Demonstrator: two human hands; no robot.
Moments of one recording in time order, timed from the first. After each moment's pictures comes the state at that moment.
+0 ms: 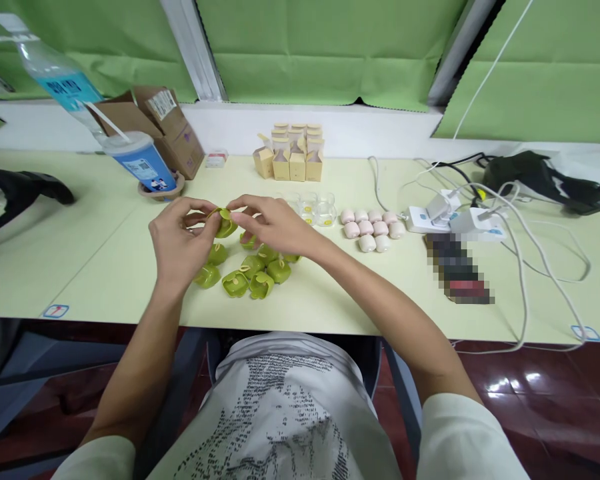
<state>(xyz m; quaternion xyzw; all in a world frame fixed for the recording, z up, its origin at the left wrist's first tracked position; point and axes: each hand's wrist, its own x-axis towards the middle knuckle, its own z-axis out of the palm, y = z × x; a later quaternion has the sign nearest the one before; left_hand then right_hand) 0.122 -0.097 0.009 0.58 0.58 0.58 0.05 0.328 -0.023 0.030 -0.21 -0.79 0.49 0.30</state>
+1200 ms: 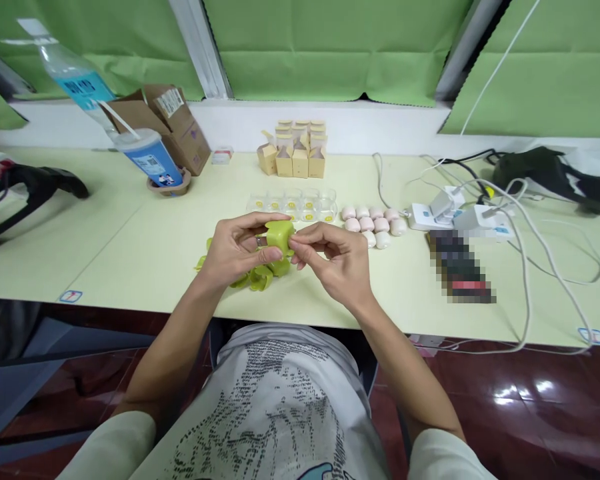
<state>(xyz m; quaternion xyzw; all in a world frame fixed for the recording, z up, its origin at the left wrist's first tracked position) 0.192 -0.112 0.009 0.62 0.34 0.54 0.45 0.402 -0.113 0.014 -0.27 -0.63 0.45 0.57</state>
